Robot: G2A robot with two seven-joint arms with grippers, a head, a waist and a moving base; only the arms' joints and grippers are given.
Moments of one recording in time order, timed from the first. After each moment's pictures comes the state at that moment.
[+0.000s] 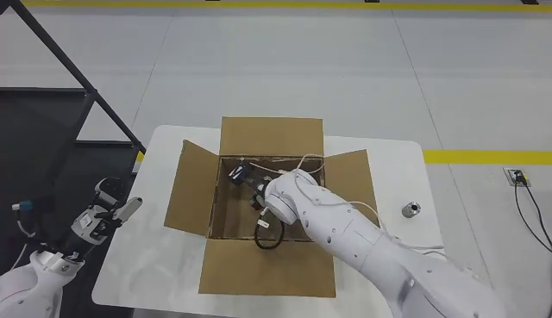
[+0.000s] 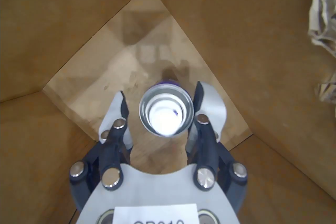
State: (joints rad) left arm 1.42 -1.04 -1.93 -1.69 0.35 -0.76 -0.41; right arm -0.20 -1.64 0.26 -0.72 -0.72 -0.04 0.75
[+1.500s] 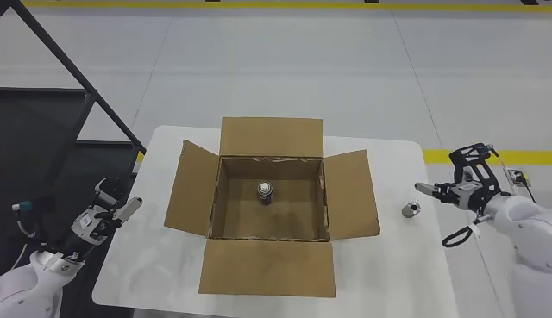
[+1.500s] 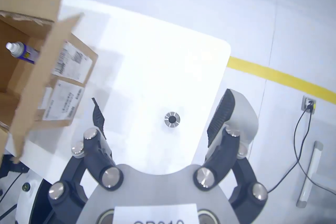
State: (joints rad) left arm 1.42 -1.04 -1.93 -1.69 0.35 -0.76 -0.41; right arm -1.01 -1.13 1.81 -1.56 -0.95 -0.51 1.03
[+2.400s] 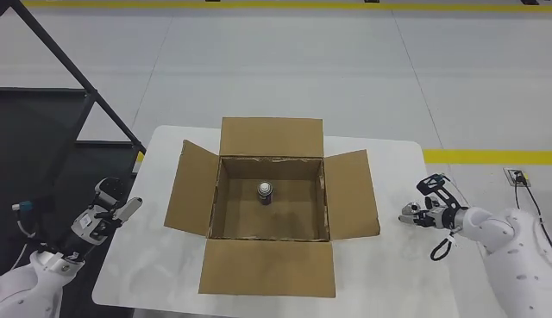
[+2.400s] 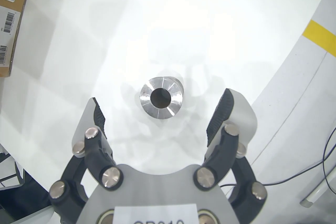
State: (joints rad) left arm 1.42 -1.04 -1.93 -1.69 0.35 -0.76 -0.41; right arm -0.77 -1.09 1.59 -0.87 -1.11 -0.81 0.77
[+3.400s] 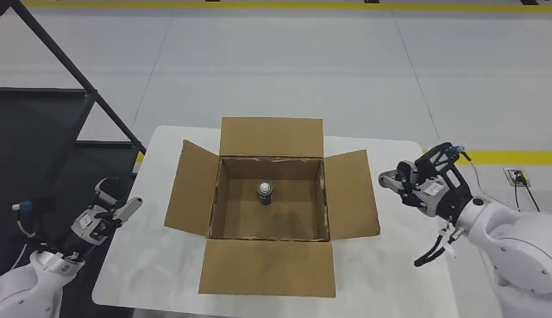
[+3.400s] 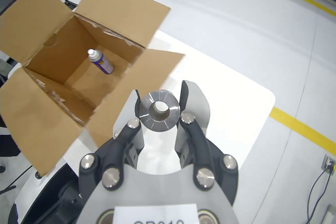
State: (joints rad) left arm 1.42 -1.04 -1.93 -1.69 0.35 -0.76 -0.41; right arm -1.11 -1.06 1.59 -2.02 -0.78 -0.35 0.92
